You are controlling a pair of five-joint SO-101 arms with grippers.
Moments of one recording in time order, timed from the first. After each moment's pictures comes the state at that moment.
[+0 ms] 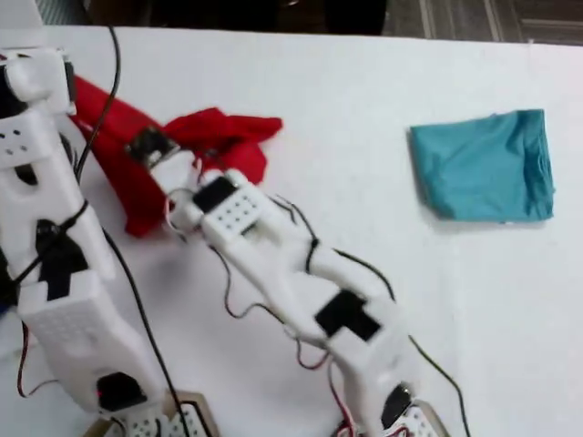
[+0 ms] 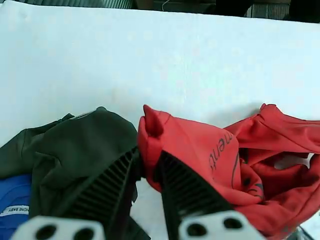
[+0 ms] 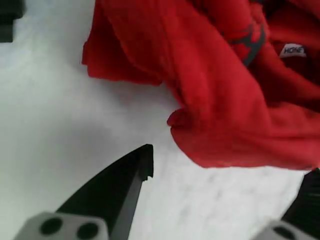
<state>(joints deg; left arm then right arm) -24.3 23.0 -67.8 99.6 -7.5 -48.0 26.7 -11.9 59.2 7.3</state>
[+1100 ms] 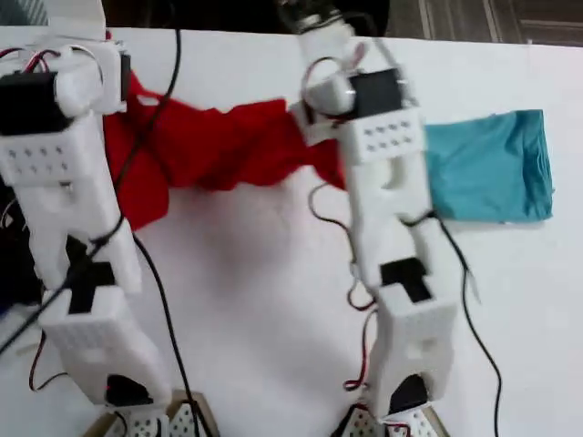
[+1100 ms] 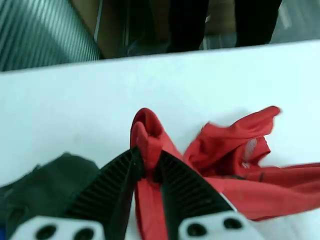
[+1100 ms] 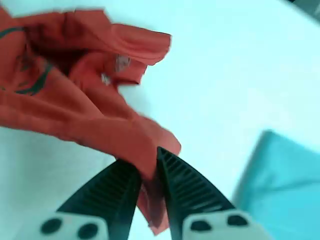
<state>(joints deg) -11.5 14.9 -70.8 100.8 -7.7 -17.2 21.3 -57.8 100.0 17.5</state>
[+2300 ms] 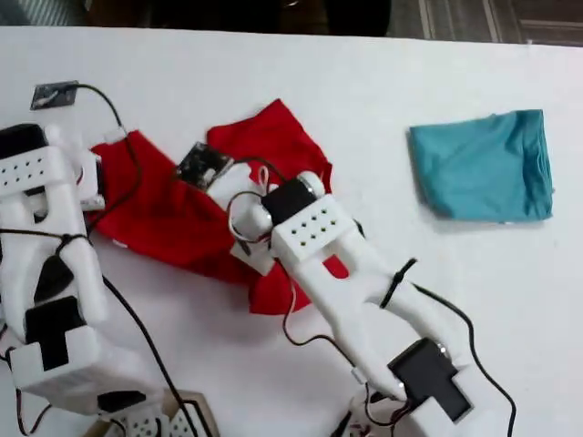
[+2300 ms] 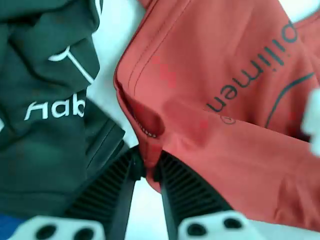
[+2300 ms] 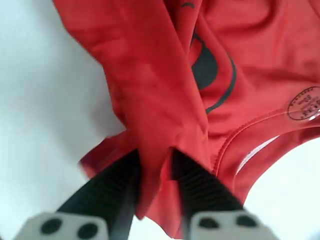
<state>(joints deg) -28.1 3.6 3.8 80.7 -7.3 -41.0 -5.5 13.5 76.2 23.4</state>
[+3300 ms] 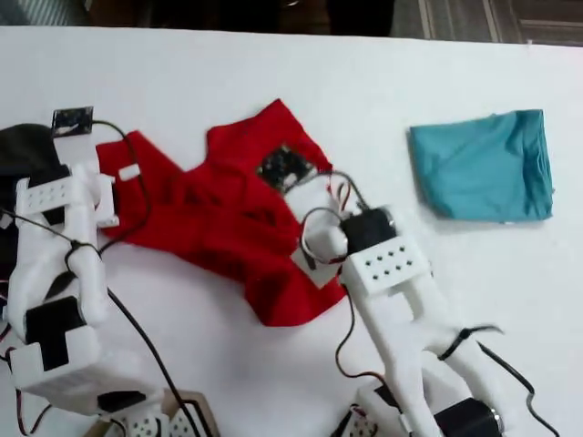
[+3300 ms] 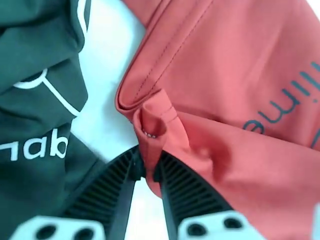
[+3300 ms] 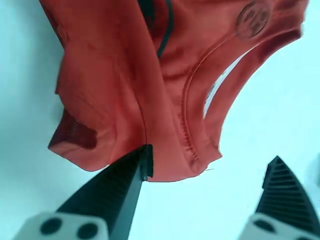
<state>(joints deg) -28.1 3.6 23.0 55.4 -7.8 -27.6 -27.4 36.7 72.1 23.4</state>
